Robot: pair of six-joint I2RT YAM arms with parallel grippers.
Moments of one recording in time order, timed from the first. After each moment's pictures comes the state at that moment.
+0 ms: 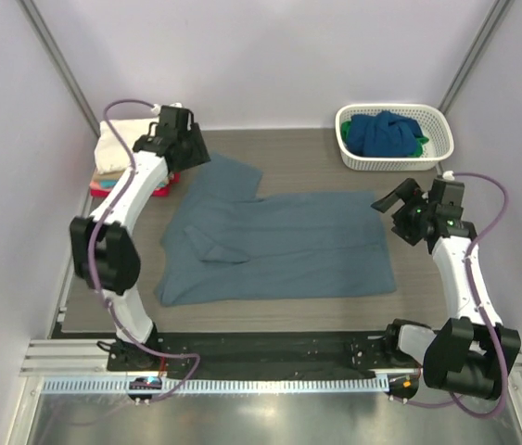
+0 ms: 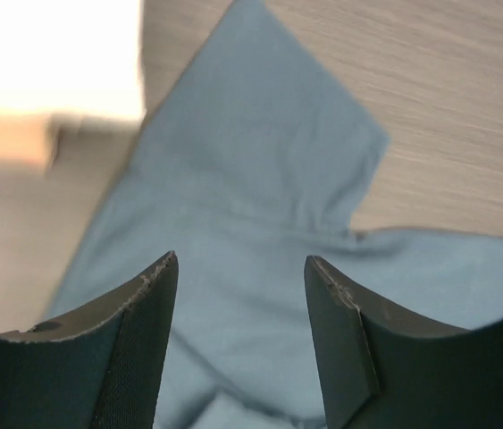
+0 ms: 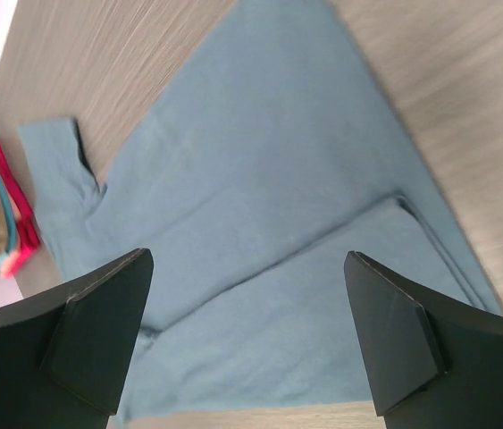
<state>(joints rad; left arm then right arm) -0.24 1.67 1.56 -0.65 -0.12 -0.53 -0.25 1.06 0.82 -0.50 -0.28 0.68</state>
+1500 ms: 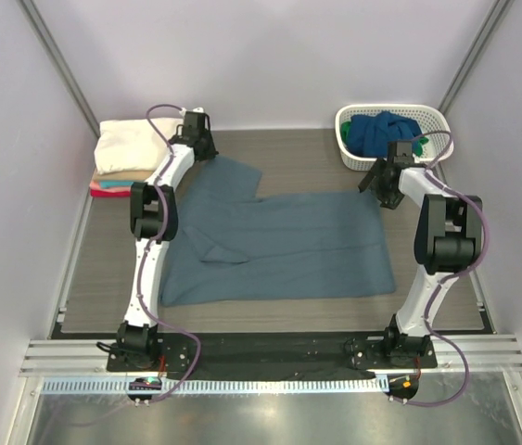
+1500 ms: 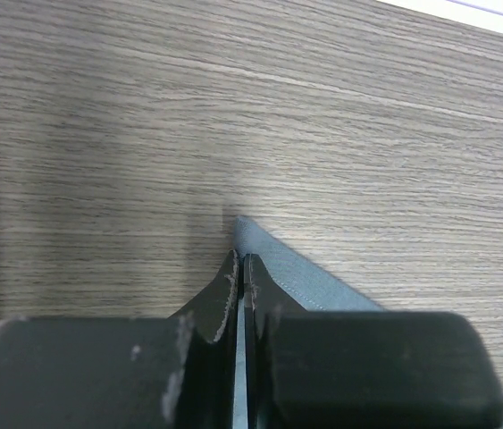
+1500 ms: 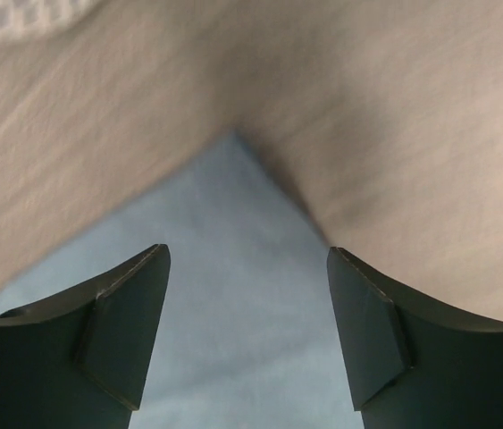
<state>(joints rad) -0.18 2.65 2.38 -0.47 -0.01 -0.36 -0.06 1.89 1.31 -0.42 0.04 0.56</state>
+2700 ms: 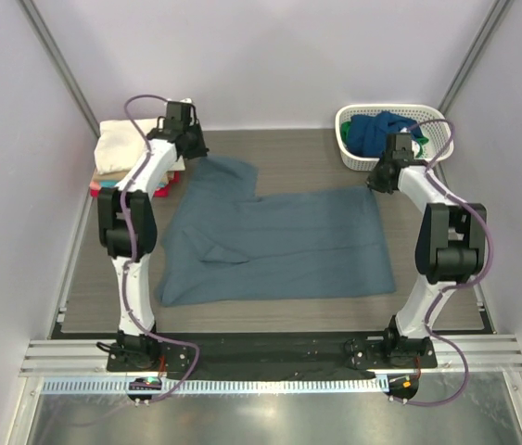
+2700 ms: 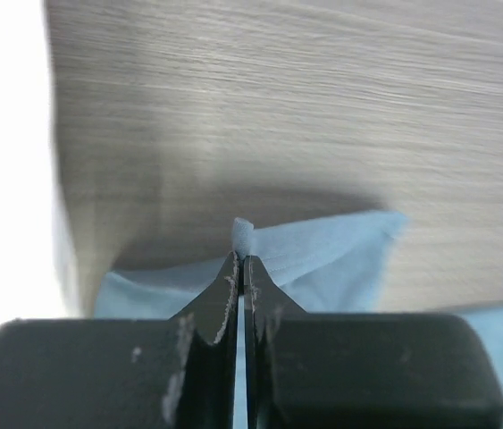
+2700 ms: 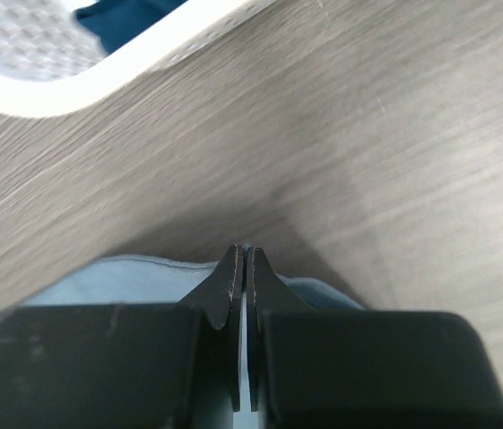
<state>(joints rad) -0.18 2.22 1.97 -0.51 0.05 -0.37 -0.02 1.87 1.37 -0.39 0.09 0.53</state>
